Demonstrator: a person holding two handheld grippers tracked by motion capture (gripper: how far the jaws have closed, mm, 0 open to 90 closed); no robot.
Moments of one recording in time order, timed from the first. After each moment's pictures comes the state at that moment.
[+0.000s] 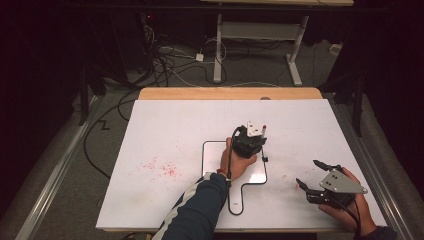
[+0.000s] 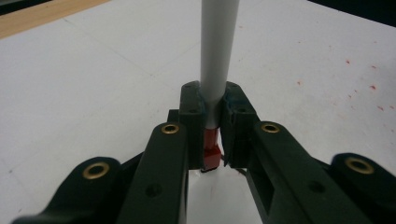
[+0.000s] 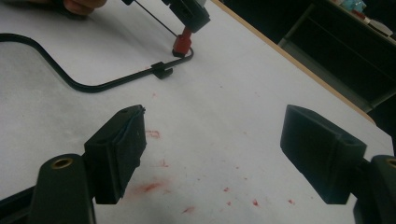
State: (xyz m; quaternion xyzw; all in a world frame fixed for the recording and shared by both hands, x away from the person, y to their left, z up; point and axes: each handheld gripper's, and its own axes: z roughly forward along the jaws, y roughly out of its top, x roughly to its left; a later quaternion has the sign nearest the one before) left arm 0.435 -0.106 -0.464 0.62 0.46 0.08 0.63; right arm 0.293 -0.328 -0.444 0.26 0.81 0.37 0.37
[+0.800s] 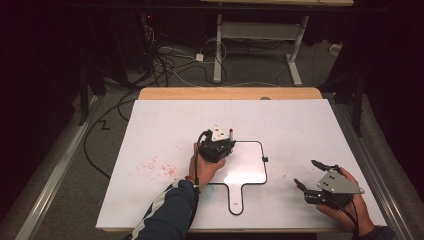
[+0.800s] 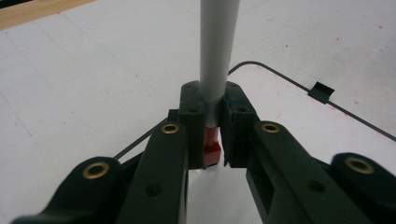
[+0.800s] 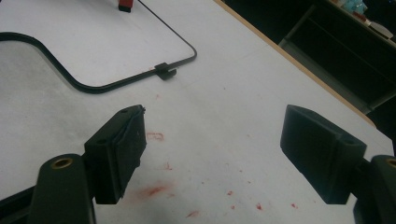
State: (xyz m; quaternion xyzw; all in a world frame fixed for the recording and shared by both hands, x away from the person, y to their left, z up) left arm 0.420 -0.023 -0.468 0.60 0.48 0.11 0.63; right arm 0.293 -0.322 -0.445 0.25 0.82 0.36 0.38
